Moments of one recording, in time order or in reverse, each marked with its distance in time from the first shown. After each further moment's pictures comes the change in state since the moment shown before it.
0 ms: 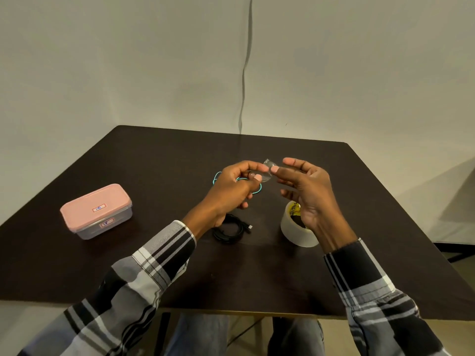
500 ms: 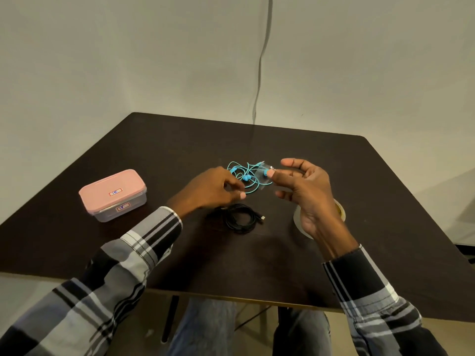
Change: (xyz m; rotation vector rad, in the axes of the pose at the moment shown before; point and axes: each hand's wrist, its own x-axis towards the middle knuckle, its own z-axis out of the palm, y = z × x) left_hand 0.007 -0.036 -0.064 0.909 -0.166 -0.014; right_hand -0.014 0.021 0.021 -0.043 -0.097 -0.024
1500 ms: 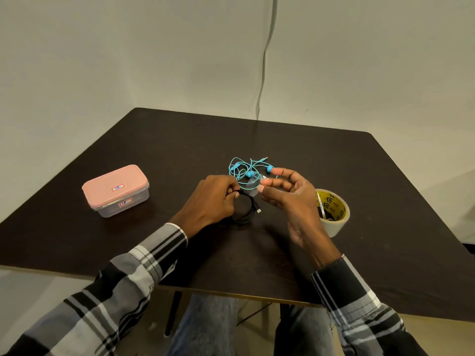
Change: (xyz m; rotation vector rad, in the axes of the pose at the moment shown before) left_hand -0.018 -0.006 0.036 -0.036 0.341 0.024; right_hand 0.001 0.046 0.007 0.094 -0.048 -0.013
